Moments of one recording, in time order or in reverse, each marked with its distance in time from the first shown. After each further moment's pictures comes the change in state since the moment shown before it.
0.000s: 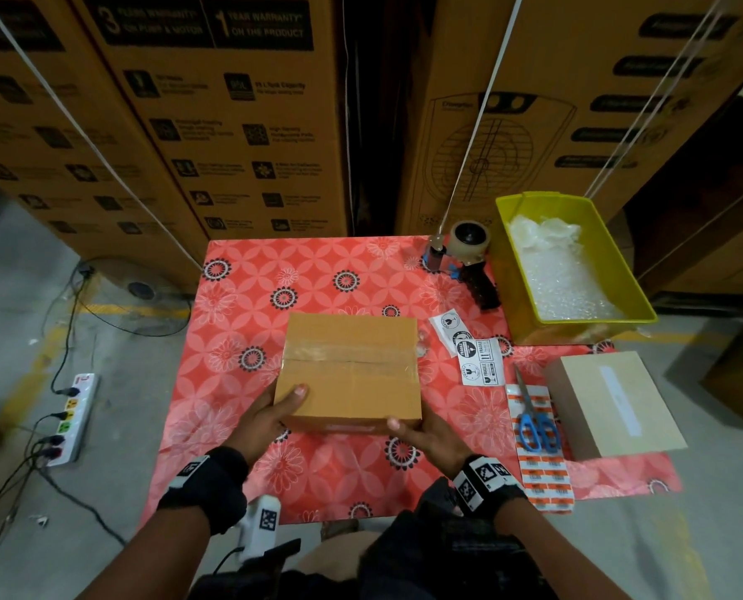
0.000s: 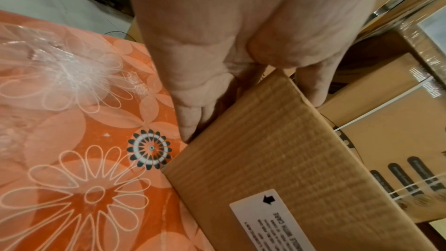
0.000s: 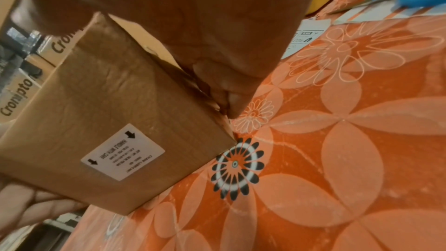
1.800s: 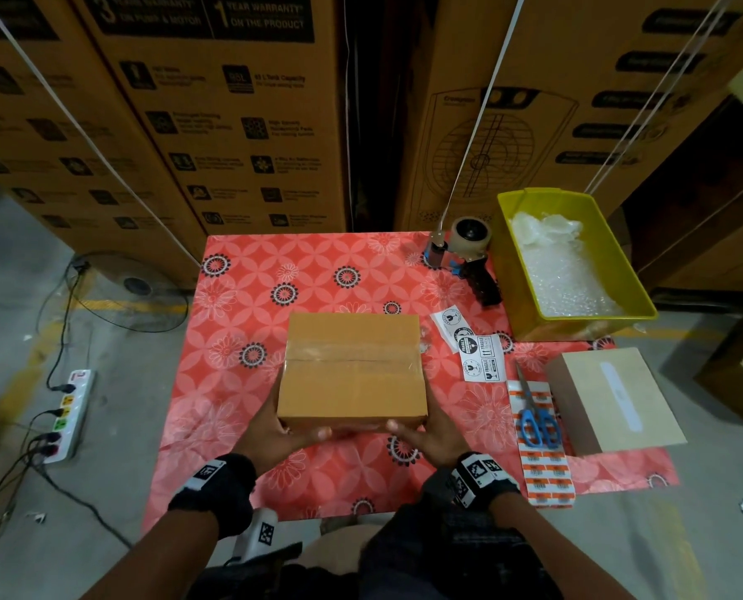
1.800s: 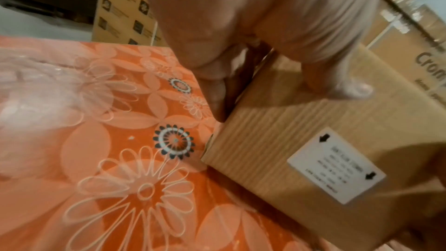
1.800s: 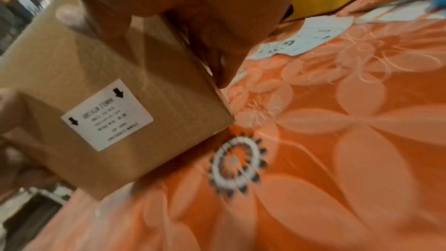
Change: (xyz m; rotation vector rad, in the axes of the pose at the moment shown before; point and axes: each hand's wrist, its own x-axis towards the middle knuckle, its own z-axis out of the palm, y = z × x) left_hand 0.000 -0.023 -0.006 0.247 -0.091 0.140; right_hand 0.009 0.016 0.004 -0.119 0.143 -0.092
